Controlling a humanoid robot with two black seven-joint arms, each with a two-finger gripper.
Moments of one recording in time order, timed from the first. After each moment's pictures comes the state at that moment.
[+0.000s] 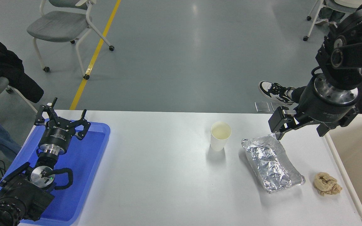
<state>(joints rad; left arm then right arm) -0.63 0.20 -0.89 -0.20 -0.21 -0.79 -0.32 2.46 -0.14 -1.46 1.63 -0.04 0.69 -0.02</state>
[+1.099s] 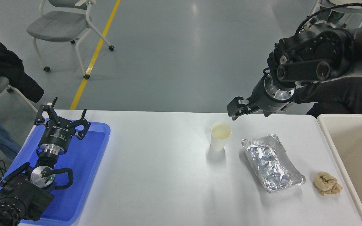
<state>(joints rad) -0.63 0.20 -0.89 -0.20 -0.21 -0.79 -0.32 1.98 -0.09 -1.18 1.19 -0.09 0.42 -0.03</state>
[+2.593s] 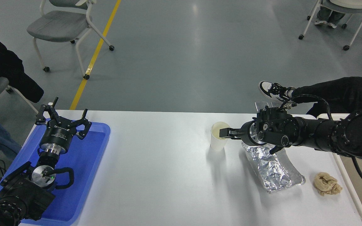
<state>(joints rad) -0.64 0.19 -0.89 -0.20 -0.21 -0.79 -0.32 1.27 -0.09 -0.85 0.71 -0.34 0.15 -0.03</state>
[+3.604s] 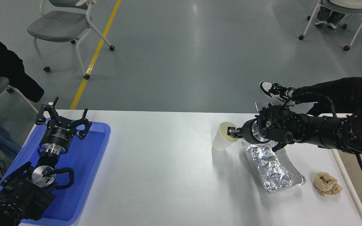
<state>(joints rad) -0.64 0.19 -0.89 -0.20 -0.21 -0.79 -0.32 1.39 -0.16 -0.88 0.82 -0.34 0.19 -0.03</state>
